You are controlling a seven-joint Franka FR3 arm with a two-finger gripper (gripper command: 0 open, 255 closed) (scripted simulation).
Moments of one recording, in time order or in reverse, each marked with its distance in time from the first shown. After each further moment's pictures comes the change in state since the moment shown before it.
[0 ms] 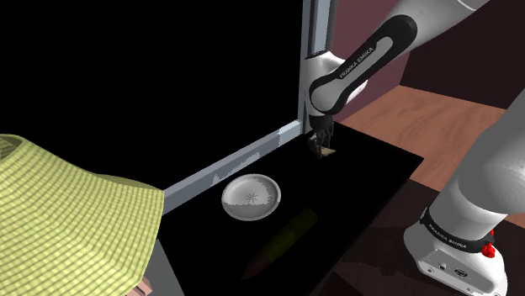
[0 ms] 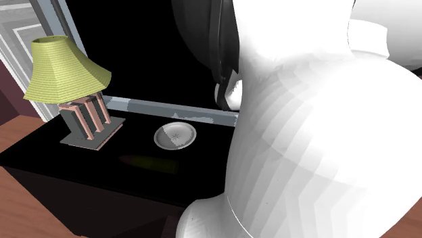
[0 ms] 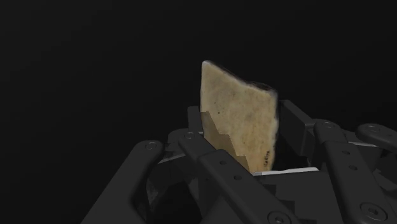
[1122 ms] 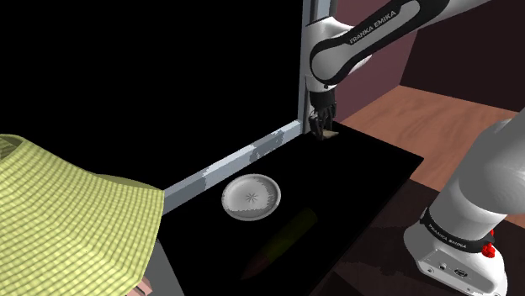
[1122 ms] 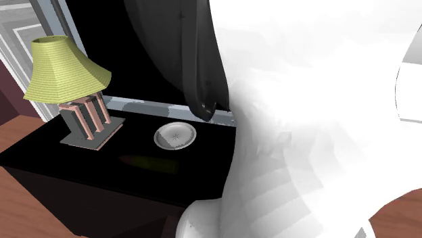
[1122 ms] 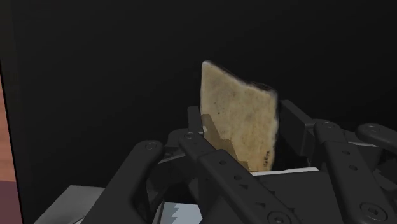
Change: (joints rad) arm 0.011 -0.153 0.007 0.084 0.025 -0.237 -0.014
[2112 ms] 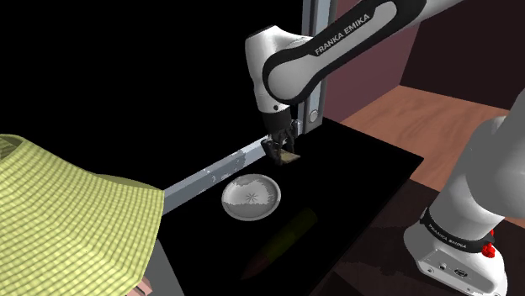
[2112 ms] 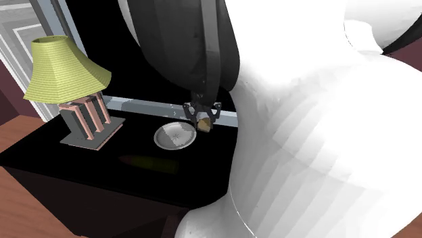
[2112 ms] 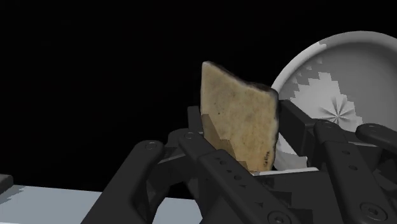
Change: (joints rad) arm 0.174 0.151 0.222 0.177 0.091 -0.038 0.343
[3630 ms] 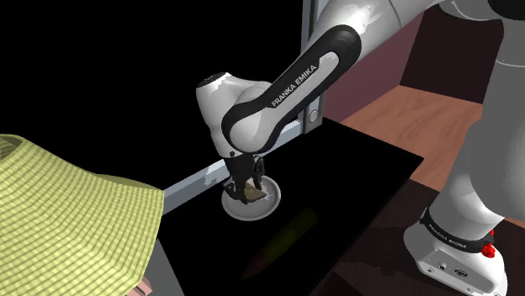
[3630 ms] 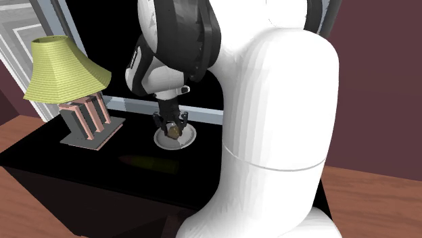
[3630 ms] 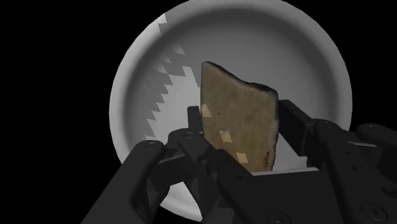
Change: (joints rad) arm 0.124 0.322 0.105 0.198 -0.075 0.108 0.277
